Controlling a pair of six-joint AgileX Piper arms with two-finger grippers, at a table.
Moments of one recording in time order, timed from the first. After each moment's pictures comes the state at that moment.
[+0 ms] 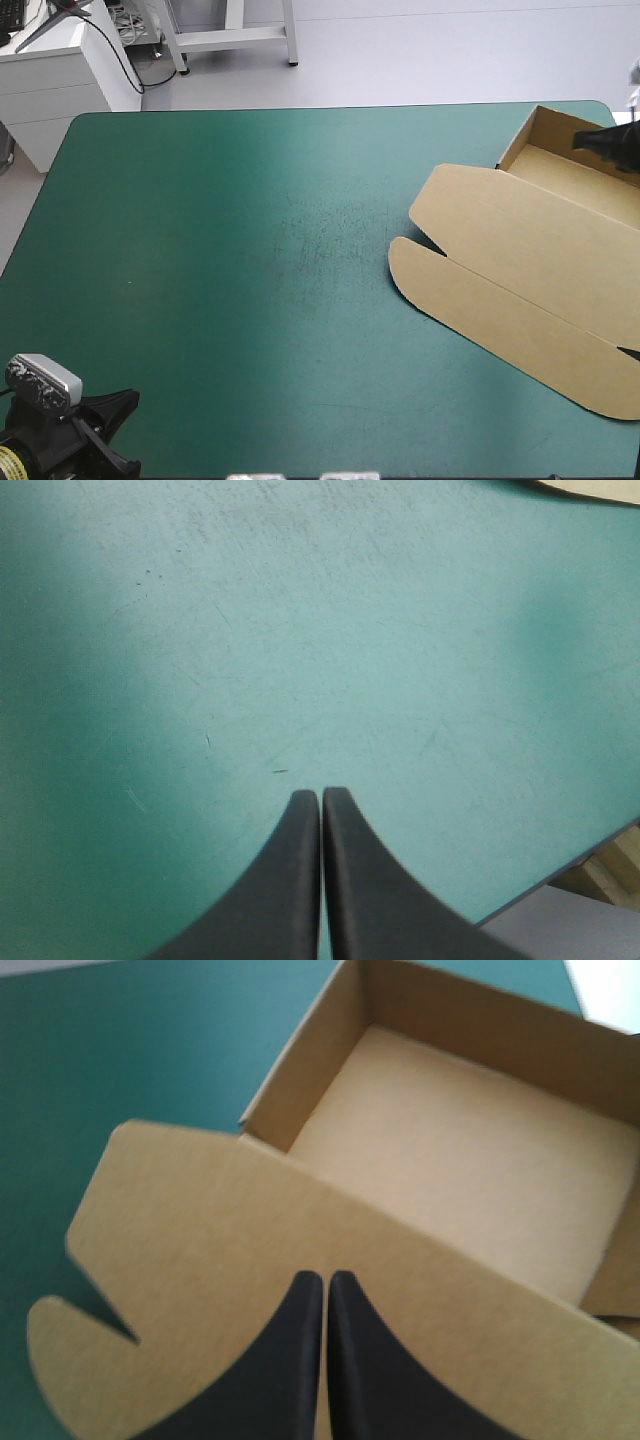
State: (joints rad) left arm -0.51 0.30 -0.72 -0.05 1.17 -0.04; right arm -0.33 1.44 -1.77 0.28 1.24 -0.21
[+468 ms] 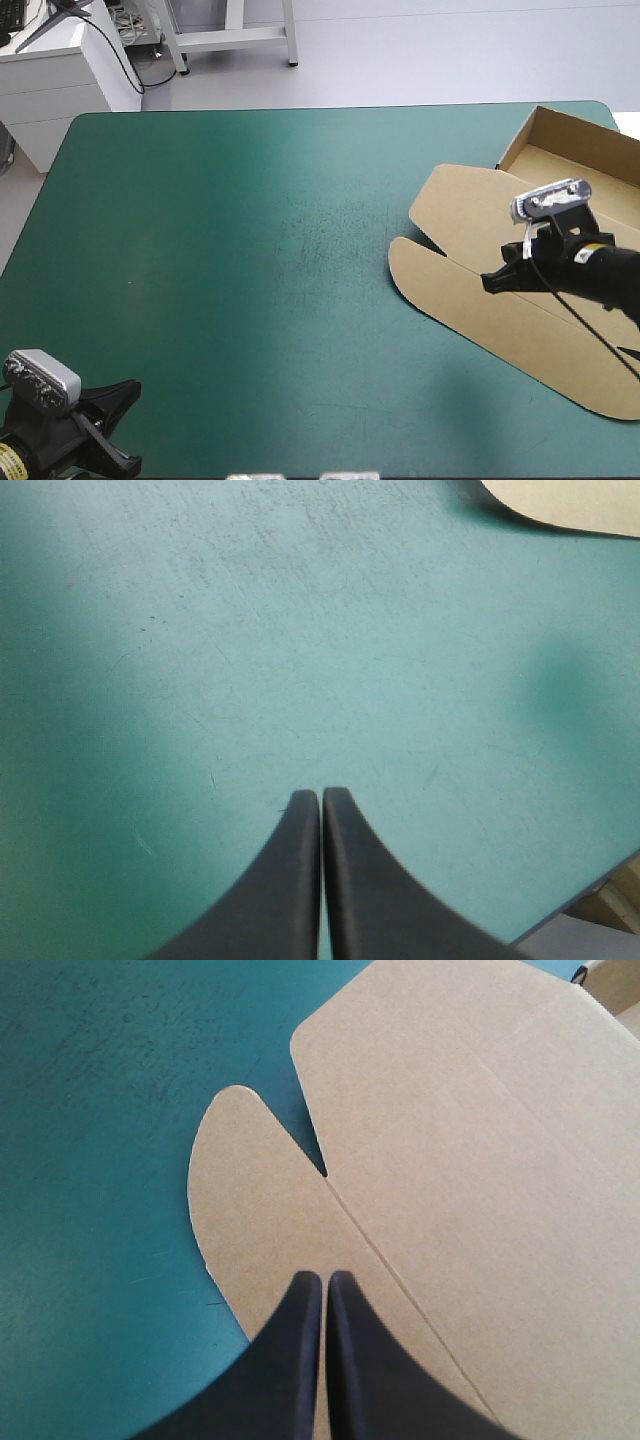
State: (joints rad) left arm -0.51 0.30 -0.72 -0.05 1.11 0.00; right arm 0.01 1.01 -1.05 0.35 0.92 -0.45
